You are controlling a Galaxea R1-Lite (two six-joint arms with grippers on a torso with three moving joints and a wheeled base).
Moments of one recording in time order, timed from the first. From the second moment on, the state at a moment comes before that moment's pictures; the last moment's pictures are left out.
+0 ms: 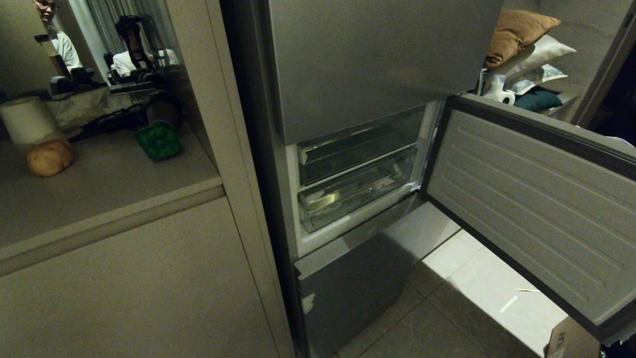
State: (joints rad) left arm 0.00 0.00 0.00 0.00 0.00 0.00; right arm -1.17 1.51 -0.59 -0.69 0.47 0.29
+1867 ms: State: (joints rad) left arm 0.00 0.00 0.00 0.00 0.00 0.00; right arm -0.76 0.85 -0.25 -0.81 0.55 0.31
